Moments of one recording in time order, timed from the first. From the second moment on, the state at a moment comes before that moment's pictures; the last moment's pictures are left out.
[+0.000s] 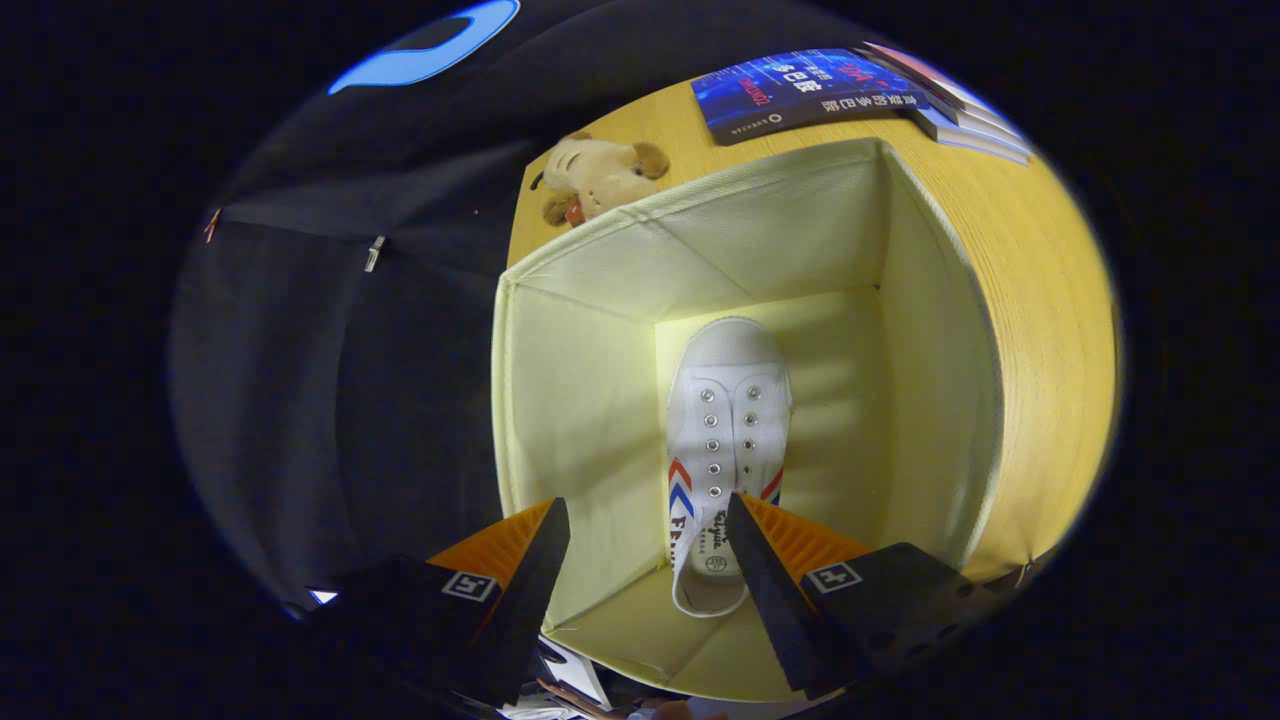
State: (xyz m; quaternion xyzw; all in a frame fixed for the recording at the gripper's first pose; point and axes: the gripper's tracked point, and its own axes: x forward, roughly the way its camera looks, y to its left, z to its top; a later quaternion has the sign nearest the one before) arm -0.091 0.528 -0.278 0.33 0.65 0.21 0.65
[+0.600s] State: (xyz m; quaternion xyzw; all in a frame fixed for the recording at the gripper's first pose) arm -0.047 0.368 -0.180 0.37 0.51 0.23 0.74
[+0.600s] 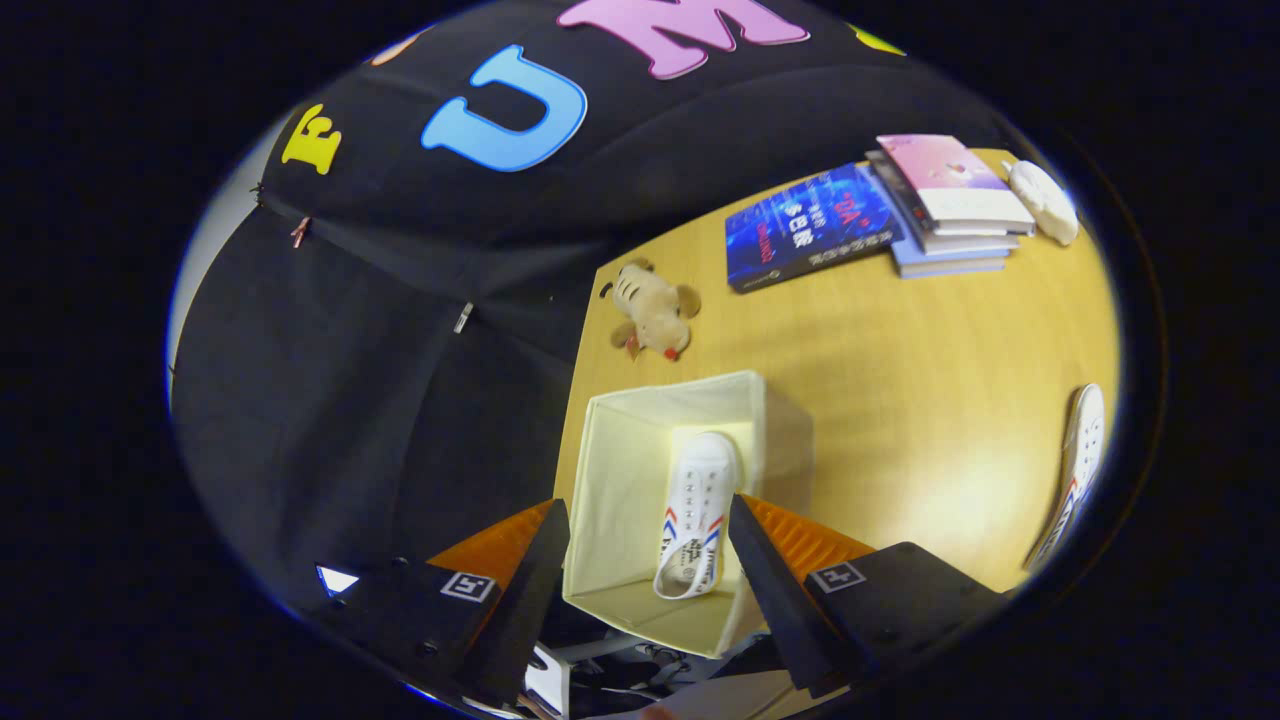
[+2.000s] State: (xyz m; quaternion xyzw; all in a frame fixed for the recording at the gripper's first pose) arm -0.151 0.037 -0.467 0.27 0.64 0.07 0.71
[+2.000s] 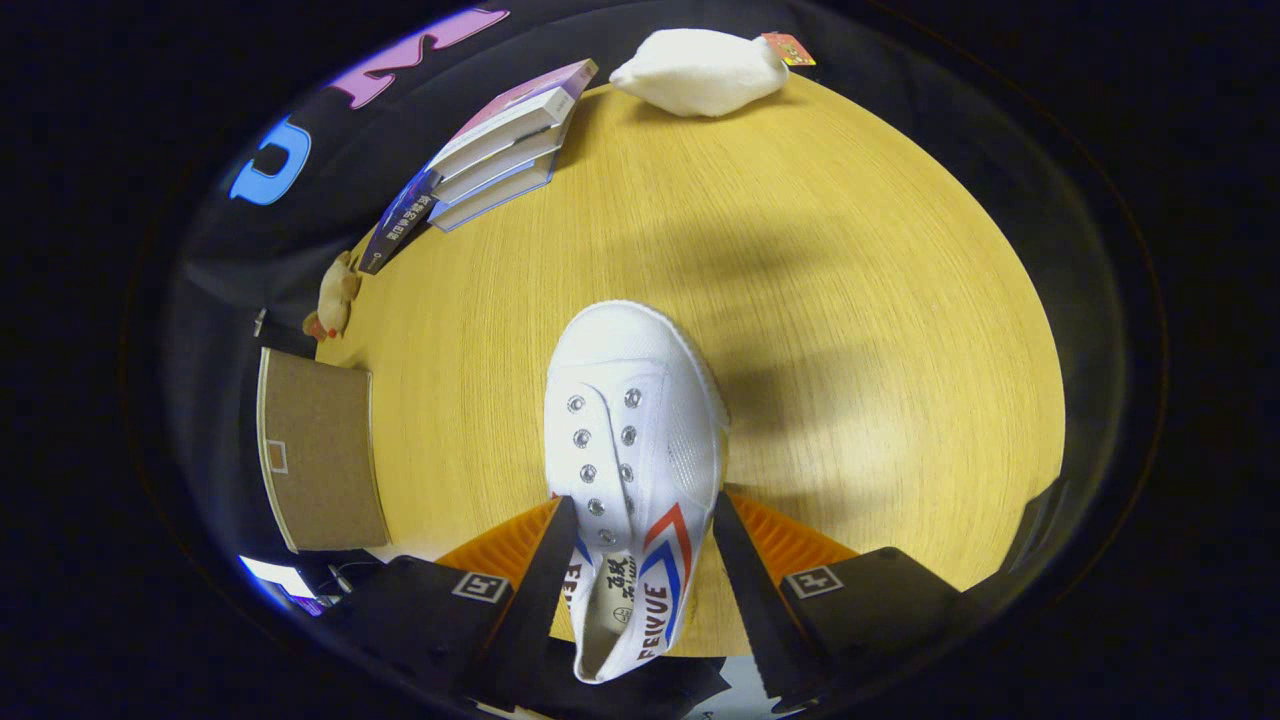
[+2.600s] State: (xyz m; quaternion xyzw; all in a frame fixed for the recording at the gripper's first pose) arm -0.153 0.032 -0.465 0.26 0.64 0.08 0.72
